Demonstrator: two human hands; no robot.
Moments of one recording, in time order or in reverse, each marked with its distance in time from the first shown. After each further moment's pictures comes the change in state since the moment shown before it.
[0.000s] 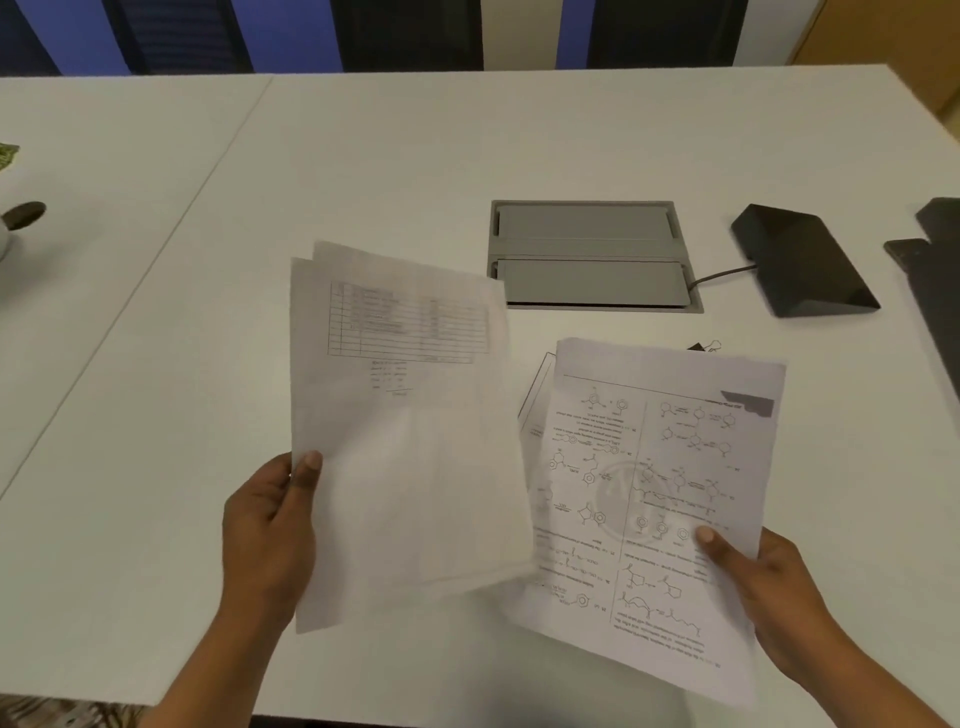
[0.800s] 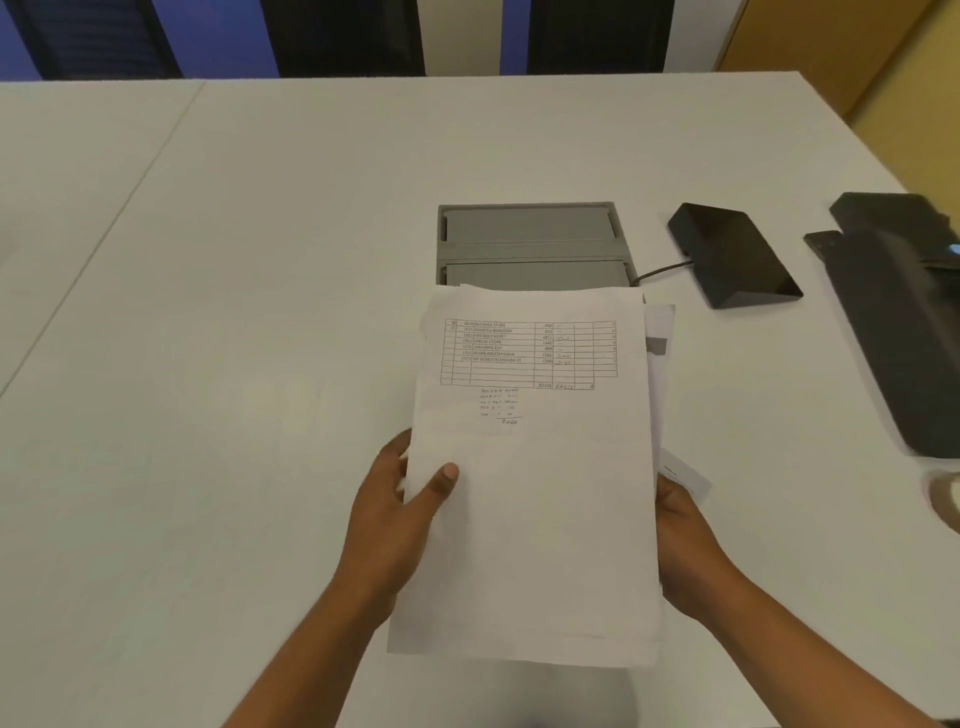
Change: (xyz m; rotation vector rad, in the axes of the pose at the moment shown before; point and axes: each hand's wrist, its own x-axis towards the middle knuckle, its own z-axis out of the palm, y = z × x) left_hand -0.033 0.017 0.101 -0.027 -0.467 -0.181; right_hand 0.005 -0.032 0.037 -0.005 -0.090 -0.038
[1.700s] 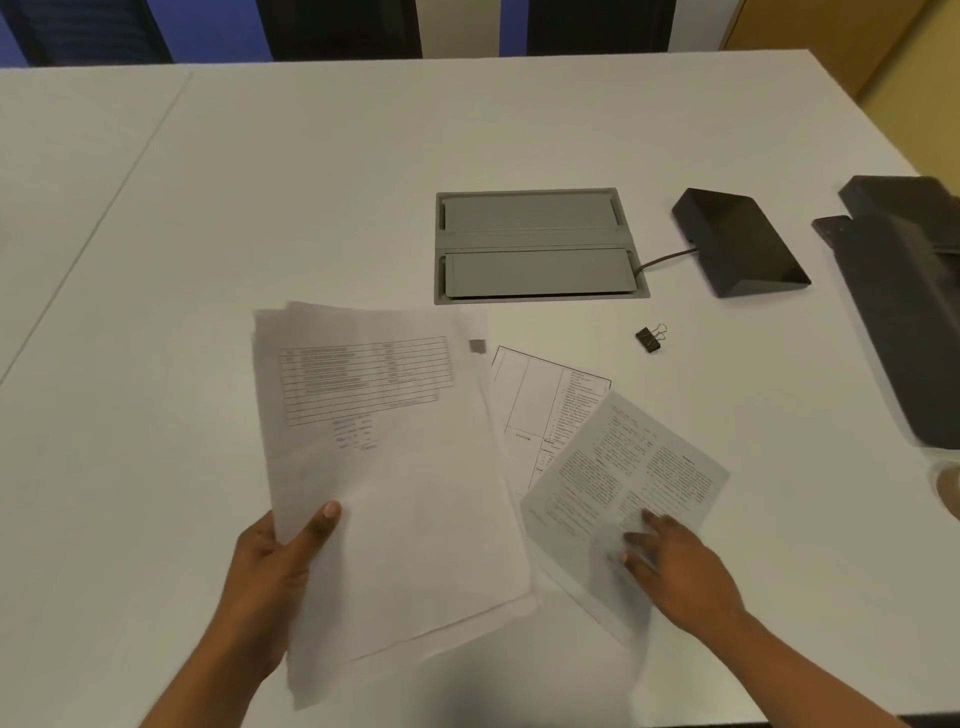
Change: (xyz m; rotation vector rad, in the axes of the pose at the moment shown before) left_hand -0.007 -0.038 -0.077 -0.175 0.156 -0.119; right_hand 0.033 0.117 -0.062 -1.297 -0.043 0.015
